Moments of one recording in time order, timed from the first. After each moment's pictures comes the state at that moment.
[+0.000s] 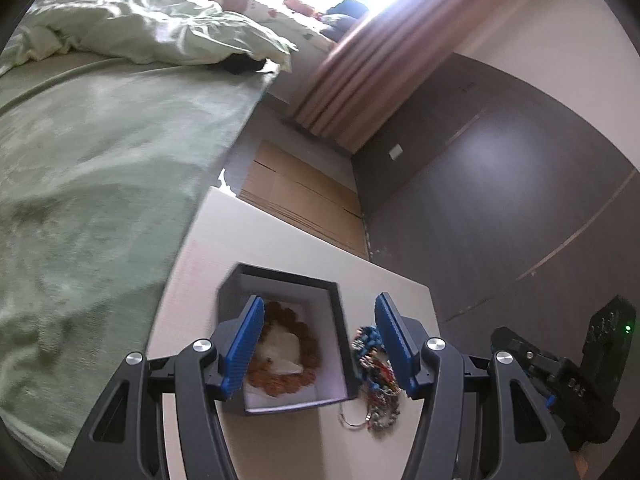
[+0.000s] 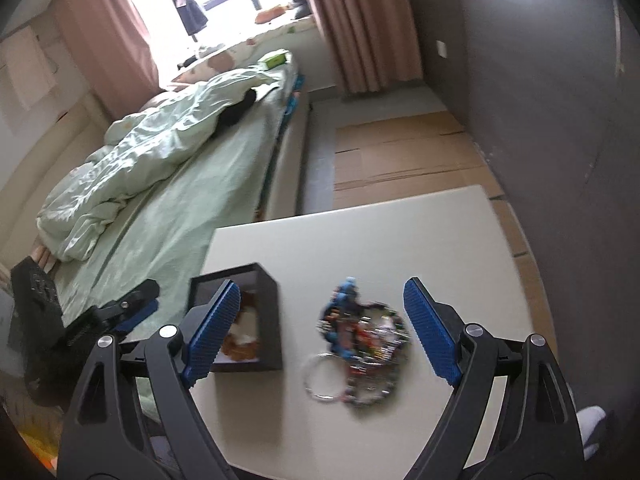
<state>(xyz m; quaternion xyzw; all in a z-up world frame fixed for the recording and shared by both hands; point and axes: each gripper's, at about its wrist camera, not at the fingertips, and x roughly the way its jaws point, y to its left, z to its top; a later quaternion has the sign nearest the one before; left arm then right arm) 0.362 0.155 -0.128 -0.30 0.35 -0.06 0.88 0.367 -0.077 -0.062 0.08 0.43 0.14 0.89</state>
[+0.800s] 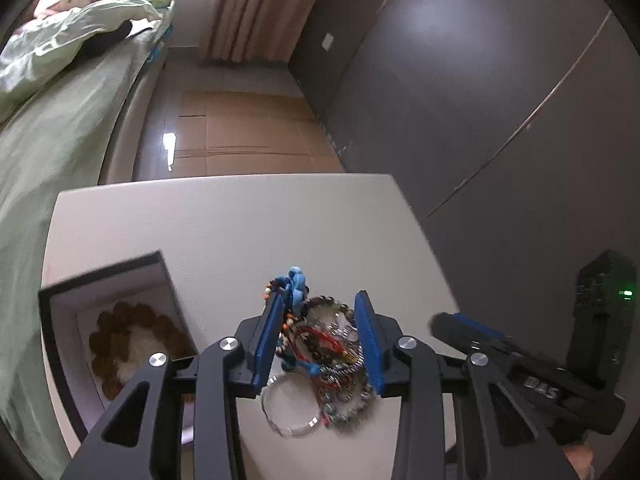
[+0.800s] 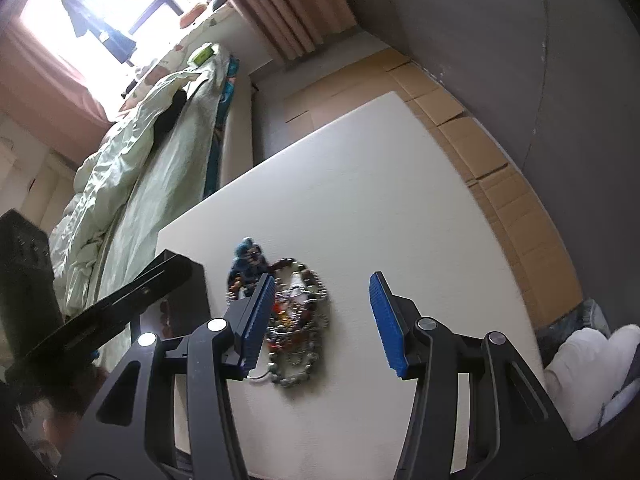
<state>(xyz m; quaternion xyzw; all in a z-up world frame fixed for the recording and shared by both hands) 0.455 0.008 -0.156 -0.12 0.49 -0.17 0.85 0.369 -0.174 -0.136 0.21 0.50 0.08 0.84</state>
